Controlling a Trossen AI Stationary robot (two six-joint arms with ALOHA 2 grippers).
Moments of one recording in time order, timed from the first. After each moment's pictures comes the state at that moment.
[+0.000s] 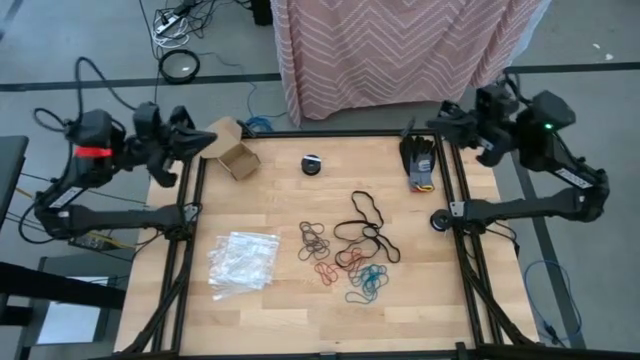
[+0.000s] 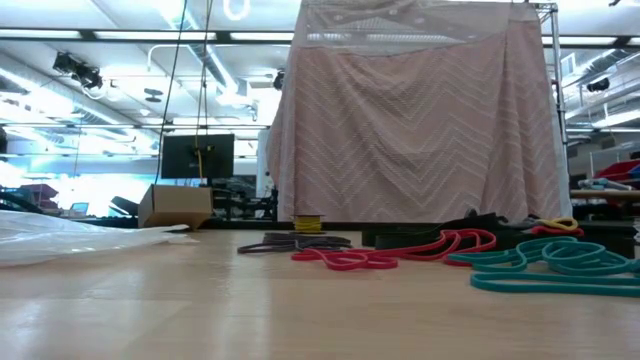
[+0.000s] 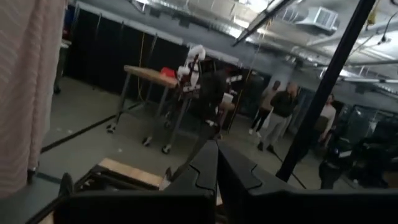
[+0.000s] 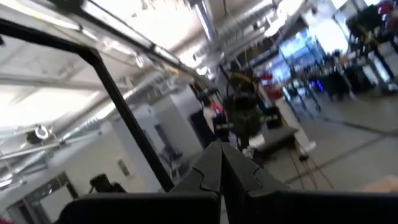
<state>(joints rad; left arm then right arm) 0.32 0.72 1.26 -0.36 0.22 -0.39 -0.28 0.84 1.29 -0.08 -0.32 0.67</state>
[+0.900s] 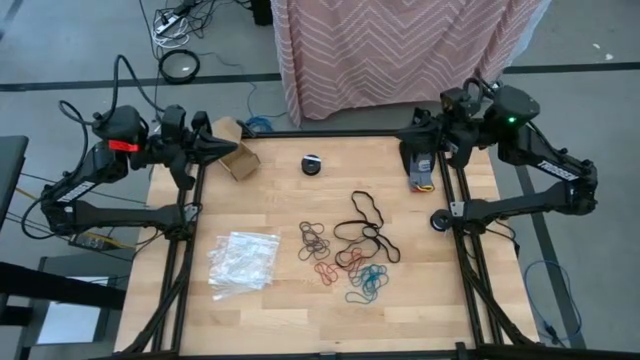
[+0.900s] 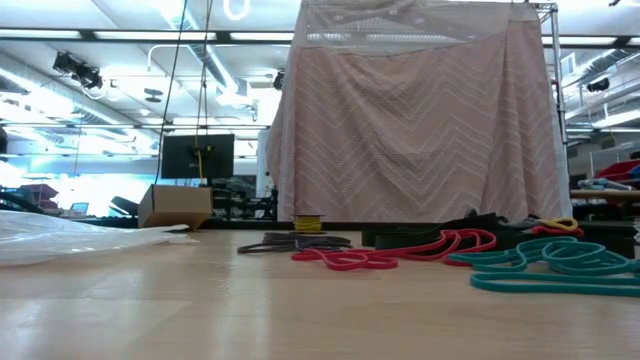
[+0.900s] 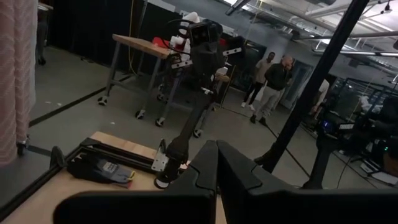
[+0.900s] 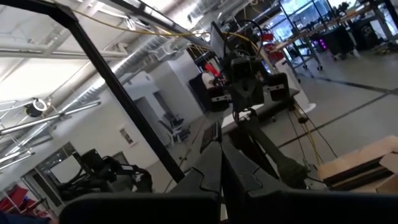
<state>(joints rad) 0.32 0.78 1.26 -0.39 0.29 -0.37 -0.27 0.96 1.32 -0.12 -0.40 0.66</state>
